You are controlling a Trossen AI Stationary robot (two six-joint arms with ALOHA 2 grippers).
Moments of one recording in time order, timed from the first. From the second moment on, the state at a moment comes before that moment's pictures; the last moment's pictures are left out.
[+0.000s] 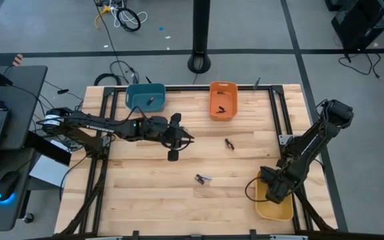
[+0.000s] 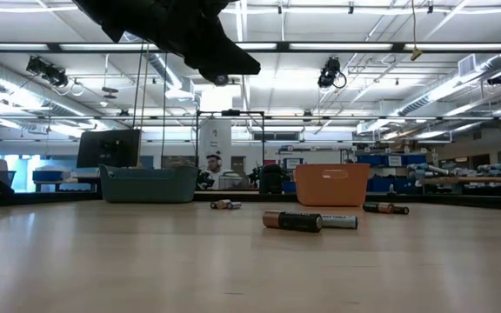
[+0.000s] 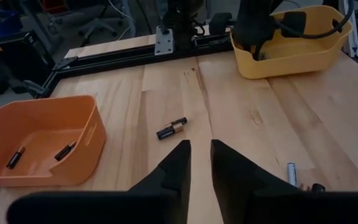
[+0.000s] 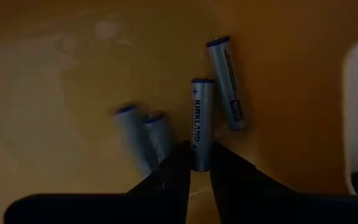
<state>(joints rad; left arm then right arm) 0.01 1.41 0.86 0.17 0.00 0.15 0.93 1.33 0.59 -0.79 -0.13 1.44</state>
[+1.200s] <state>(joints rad) 0.03 1.39 0.63 0.43 0.07 0.10 0.58 1.33 0.96 -0.94 0.25 0.74</state>
